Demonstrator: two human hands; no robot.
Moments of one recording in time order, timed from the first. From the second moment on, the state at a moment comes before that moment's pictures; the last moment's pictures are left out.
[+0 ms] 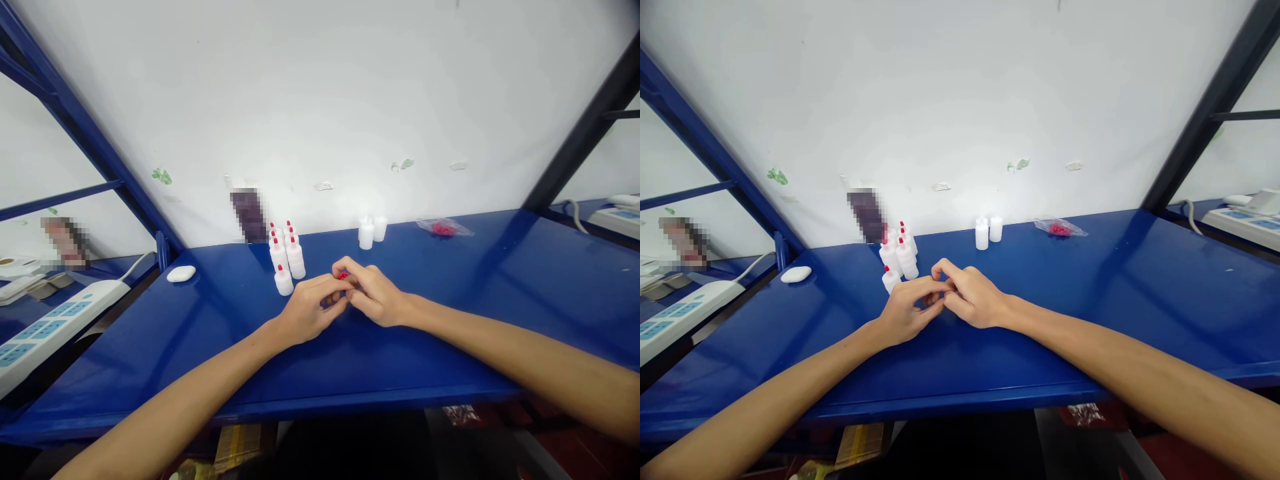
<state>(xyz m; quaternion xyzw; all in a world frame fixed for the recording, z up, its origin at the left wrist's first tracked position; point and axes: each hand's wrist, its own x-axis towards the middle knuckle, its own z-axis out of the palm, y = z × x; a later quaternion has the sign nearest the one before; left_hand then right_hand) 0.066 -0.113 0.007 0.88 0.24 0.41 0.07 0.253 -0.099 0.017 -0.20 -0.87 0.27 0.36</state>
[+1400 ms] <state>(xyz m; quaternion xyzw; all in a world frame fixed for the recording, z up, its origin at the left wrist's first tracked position) 0.030 -0.111 0.038 0.91 0.19 0.32 -0.21 0.310 0.015 0.033 -0.45 -0.65 0.14 0.60</state>
